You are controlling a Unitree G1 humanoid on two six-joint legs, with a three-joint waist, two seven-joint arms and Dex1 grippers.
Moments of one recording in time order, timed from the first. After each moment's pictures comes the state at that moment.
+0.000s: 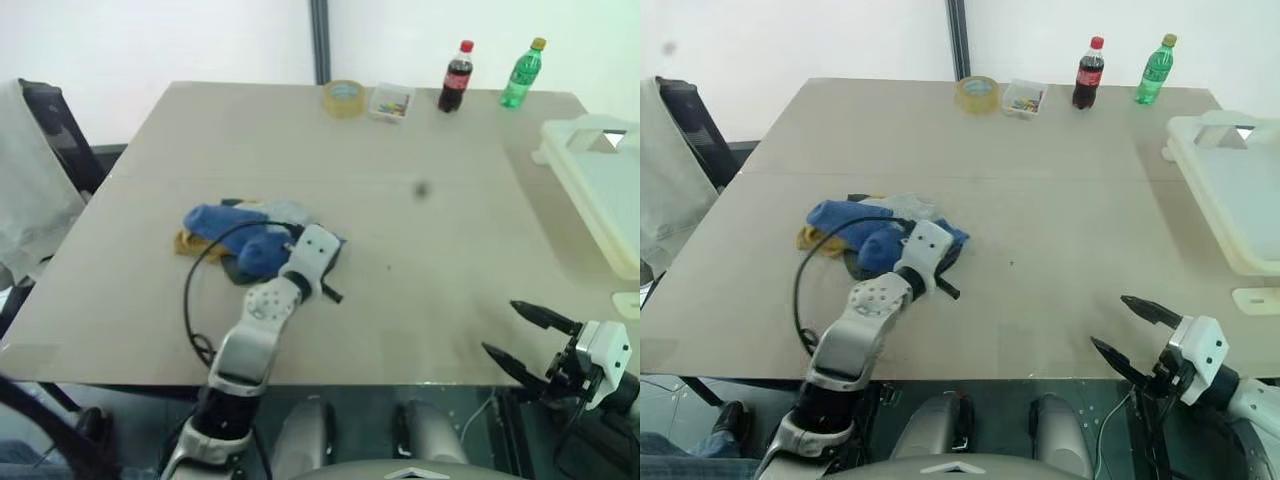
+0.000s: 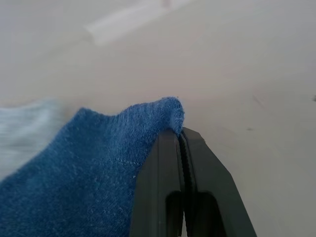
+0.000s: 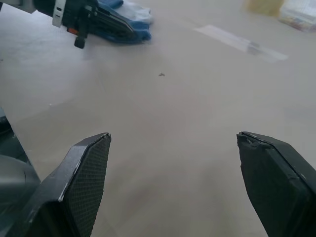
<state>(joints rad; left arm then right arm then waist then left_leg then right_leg) -0.28 0.16 -0.24 -0.28 0.11 0.76 -0.37 0.49 -0.58 -0.33 -0.41 0.46 -0.06 0.96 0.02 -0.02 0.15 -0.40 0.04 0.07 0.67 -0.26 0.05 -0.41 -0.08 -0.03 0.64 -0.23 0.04</state>
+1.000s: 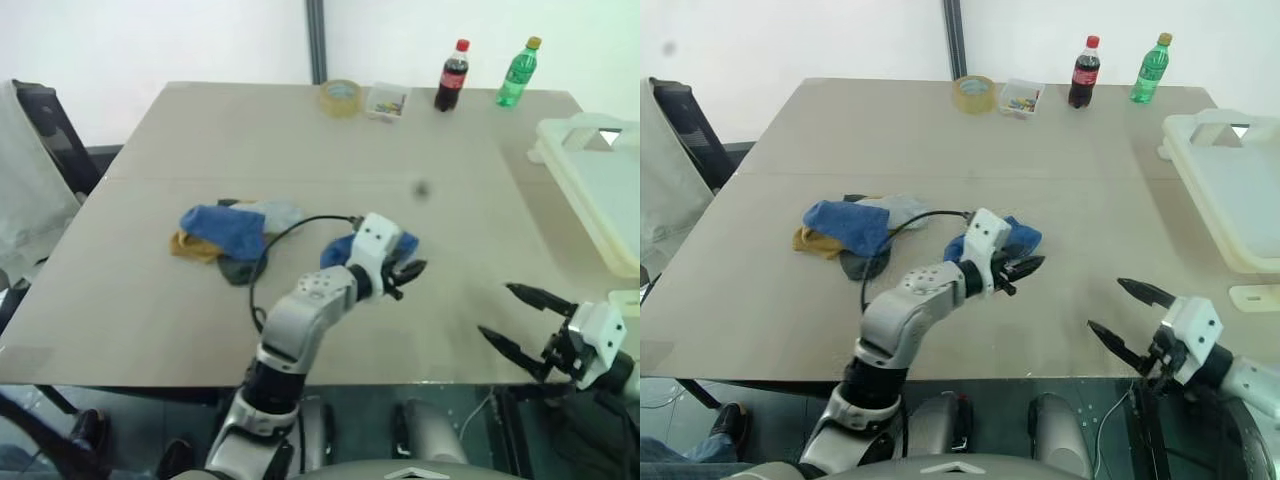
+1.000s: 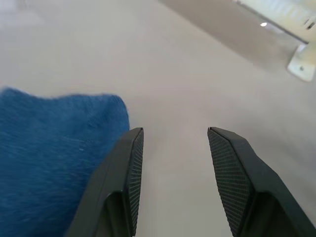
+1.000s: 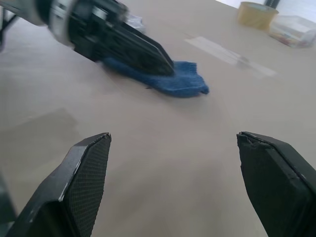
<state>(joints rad) -0.38 0.05 -0.22 -0.32 -0.20 0.88 -0.46 0.34 -0.60 -0.27 -0.43 0.44 0.04 0.87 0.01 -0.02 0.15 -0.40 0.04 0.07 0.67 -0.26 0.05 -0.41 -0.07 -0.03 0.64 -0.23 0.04</state>
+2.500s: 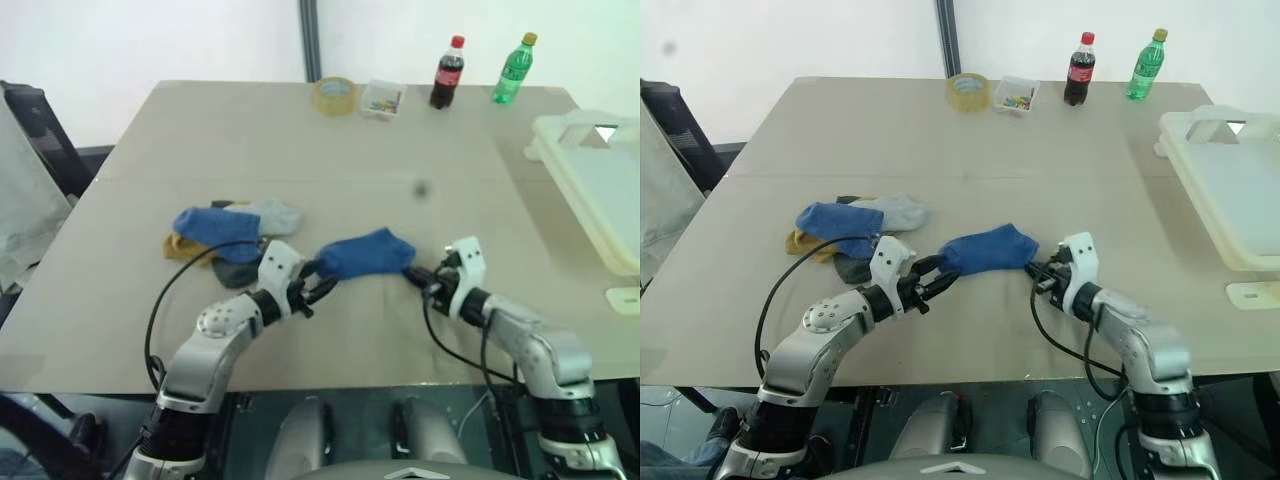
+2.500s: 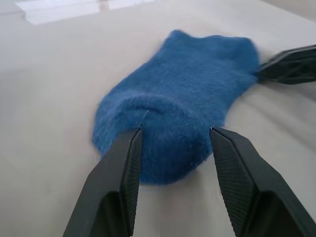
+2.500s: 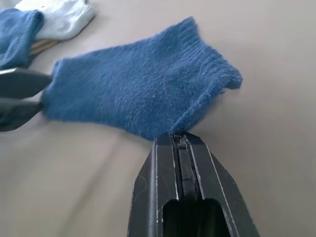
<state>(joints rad) -0.09 0.41 -0.07 -0.31 -0.30 0.51 -0.60 -0.11 -0.29 -0.03 -0.36 0.52 0.87 0.46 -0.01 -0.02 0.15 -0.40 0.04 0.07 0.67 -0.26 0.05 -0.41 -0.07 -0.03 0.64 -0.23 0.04</state>
